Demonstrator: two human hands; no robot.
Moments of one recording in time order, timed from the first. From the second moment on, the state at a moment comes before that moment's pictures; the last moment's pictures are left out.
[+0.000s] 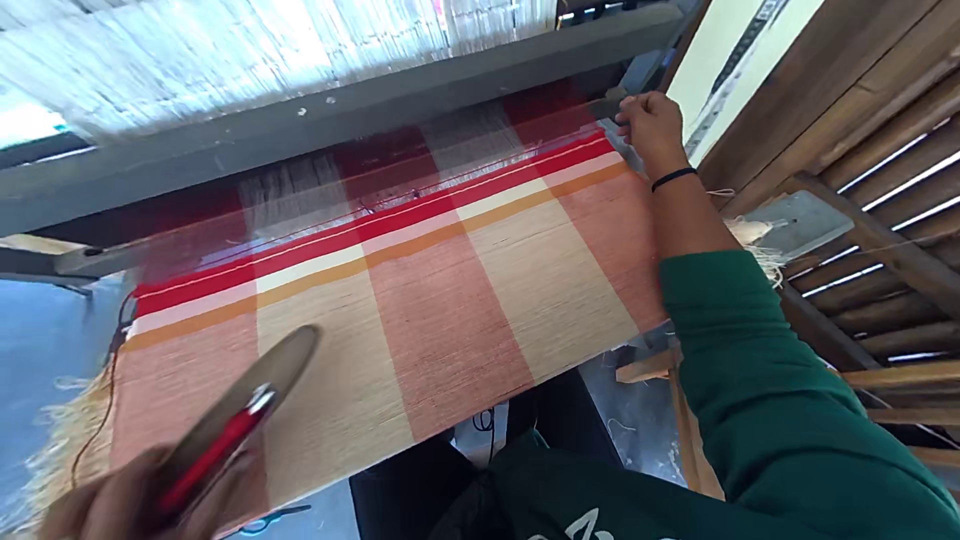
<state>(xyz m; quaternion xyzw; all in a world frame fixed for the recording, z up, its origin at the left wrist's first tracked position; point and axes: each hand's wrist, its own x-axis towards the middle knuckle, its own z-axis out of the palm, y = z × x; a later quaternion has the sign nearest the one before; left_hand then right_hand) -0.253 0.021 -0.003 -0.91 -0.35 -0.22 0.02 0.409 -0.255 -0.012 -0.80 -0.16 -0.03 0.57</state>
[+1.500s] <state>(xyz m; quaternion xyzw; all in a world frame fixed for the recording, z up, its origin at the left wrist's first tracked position) -0.194 0.279 -0.041 -0.84 -0.46 -0.26 -0.12 0.298 -0.001 0.060 -0.84 -0.37 -0.28 0.27</state>
